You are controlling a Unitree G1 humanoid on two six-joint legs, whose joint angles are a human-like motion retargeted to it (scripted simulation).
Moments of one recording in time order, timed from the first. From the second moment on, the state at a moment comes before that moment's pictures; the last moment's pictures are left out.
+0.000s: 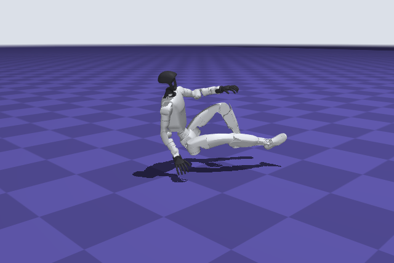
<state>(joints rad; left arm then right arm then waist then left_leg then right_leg) -0.67 0.82 -0.14 0.68 0.72 -0.57 0.17 0.23 -0.23 -0.29 0.78 -0.79 0.19 -0.91 -0.20 -0.05 0.49 -1.57 0.31 0.07 1.78 0.31 0.16 -1.06 0.01 -0.49 0.42 0.52 0.26</state>
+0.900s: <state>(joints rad) -0.75 0.54 -0.35 0.43 1.09 -0.45 0.39 0.48 -0.11 -0.41 0.44 -0.77 -0.13 -0.34 0.52 -0.21 0.19 -1.36 0.80 -0.09 1.91 0.31 0.17 -0.76 -0.39 -0.76 0.96 0.52 0.26</state>
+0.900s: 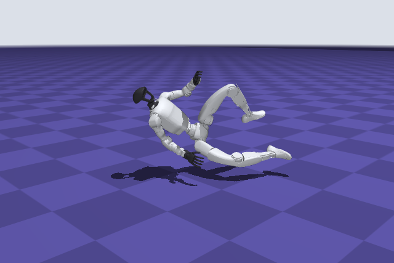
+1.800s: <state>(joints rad) -0.60 0.74 -0.19 0.61 1.43 -0.47 0.28 0.69 -0.34 -0.41 0.32 -1.19 0.08 -0.81 0.06 -0.02 0.29 -1.41 0.59 -0.14 1.77 0.48 -0.04 -1.26 -0.30 -0.50 1.00 0.52 0.26</state>
